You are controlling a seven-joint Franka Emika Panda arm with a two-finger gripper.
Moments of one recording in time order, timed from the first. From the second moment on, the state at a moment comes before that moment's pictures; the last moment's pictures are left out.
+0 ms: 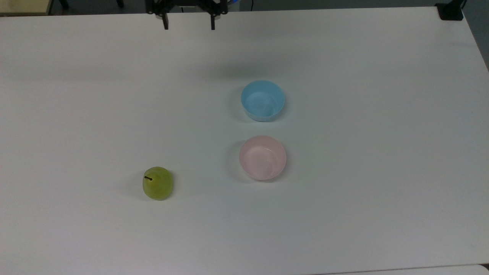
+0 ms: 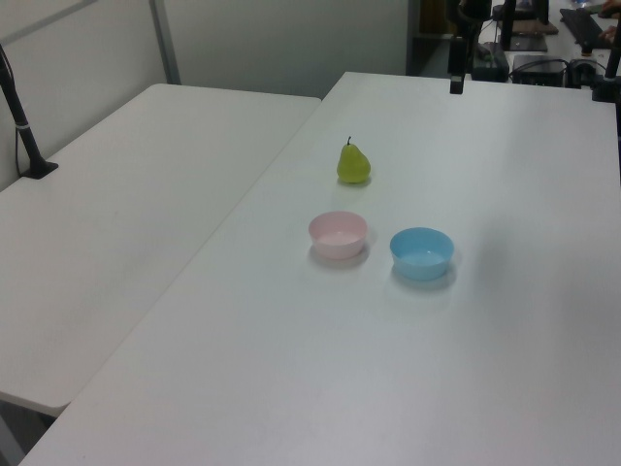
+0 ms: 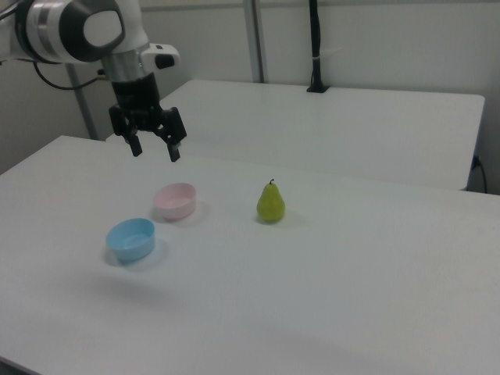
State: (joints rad) arm 0.07 0.00 -0.06 -1.67 -0.04 1.68 -0.04
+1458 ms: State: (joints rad) arm -0.06 0.59 -0.06 -1.52 -0.04 2.48 -0.13
